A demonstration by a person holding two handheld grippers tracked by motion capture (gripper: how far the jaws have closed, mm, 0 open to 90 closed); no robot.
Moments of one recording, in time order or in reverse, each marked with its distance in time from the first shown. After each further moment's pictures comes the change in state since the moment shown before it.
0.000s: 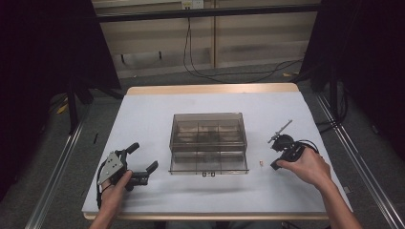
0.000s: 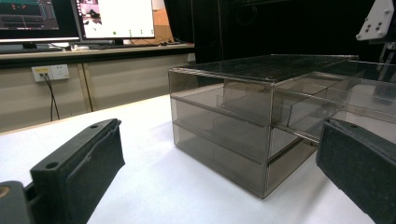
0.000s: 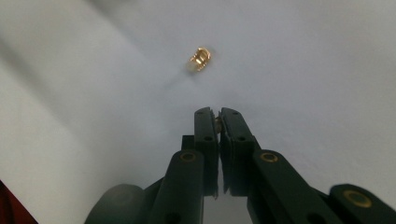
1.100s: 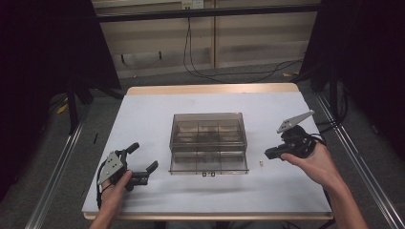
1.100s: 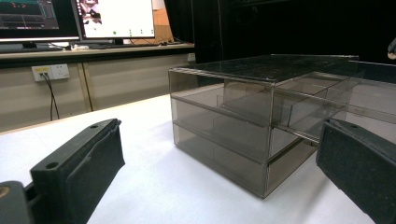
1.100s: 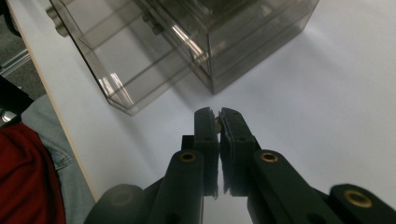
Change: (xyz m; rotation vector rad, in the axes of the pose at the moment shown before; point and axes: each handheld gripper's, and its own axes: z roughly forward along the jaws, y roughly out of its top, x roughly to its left) left arm 0.000 0.000 0.000 0.001 0.000 -0.001; right arm 0.023 -0.002 -0.066 -0.366 0.092 -0.122
